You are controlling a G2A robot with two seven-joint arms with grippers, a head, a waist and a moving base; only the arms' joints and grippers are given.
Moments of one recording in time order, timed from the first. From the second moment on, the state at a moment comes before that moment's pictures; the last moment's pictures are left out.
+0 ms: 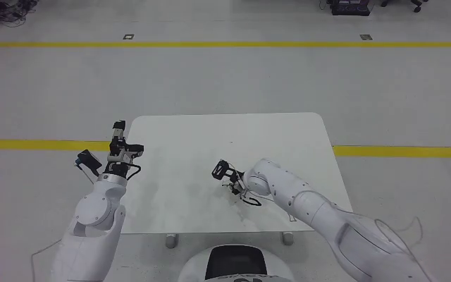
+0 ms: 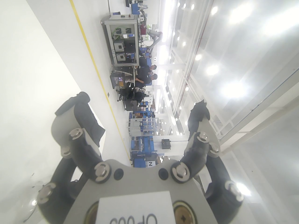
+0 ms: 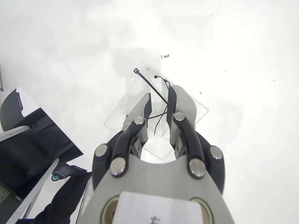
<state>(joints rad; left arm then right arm) 1.73 -1.15 -1.60 -1.80 -0.42 0.00 0.00 -0.86 -1.41 0.42 -0.92 -0.96 -0.30 0.74</state>
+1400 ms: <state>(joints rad) 1.73 -1.15 -1.60 -1.80 -0.42 0.00 0.00 -0.96 -1.39 0.53 -1.12 -1.12 -0.22 0.82</state>
